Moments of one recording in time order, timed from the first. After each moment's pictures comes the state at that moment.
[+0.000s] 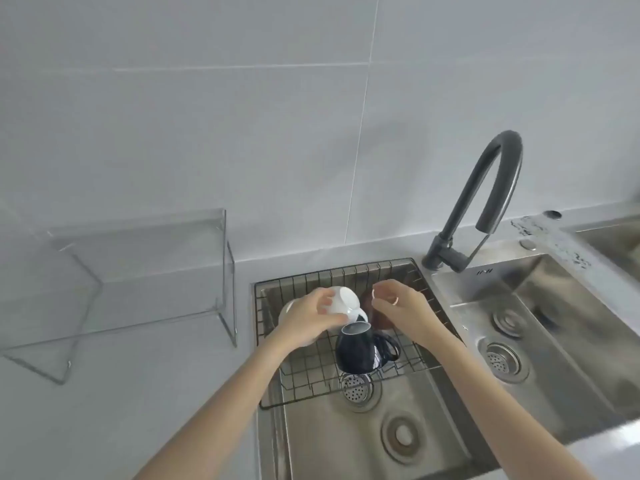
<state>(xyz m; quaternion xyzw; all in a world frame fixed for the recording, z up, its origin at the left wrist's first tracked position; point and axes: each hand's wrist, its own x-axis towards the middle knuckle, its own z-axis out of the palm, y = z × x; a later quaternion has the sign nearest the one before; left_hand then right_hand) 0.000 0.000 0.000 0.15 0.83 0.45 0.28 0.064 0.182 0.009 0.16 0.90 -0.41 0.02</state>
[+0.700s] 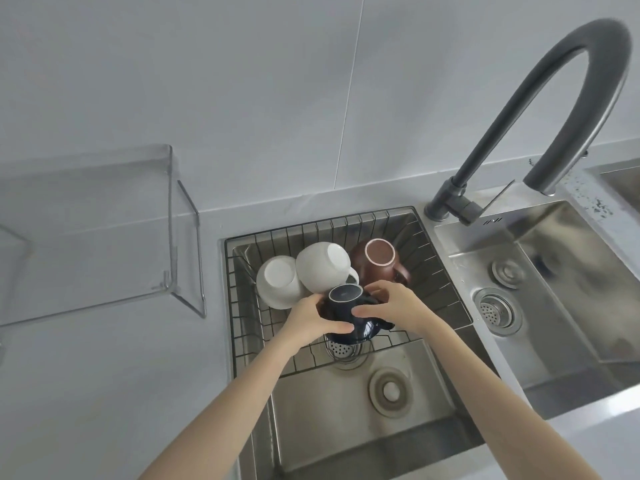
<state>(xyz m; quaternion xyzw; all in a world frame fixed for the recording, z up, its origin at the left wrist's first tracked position) 0.003 0.026 -0.099 0.07 0.77 0.49 0.40 0.053 0.209 -0.080 0.23 0.83 -0.45 0.22</state>
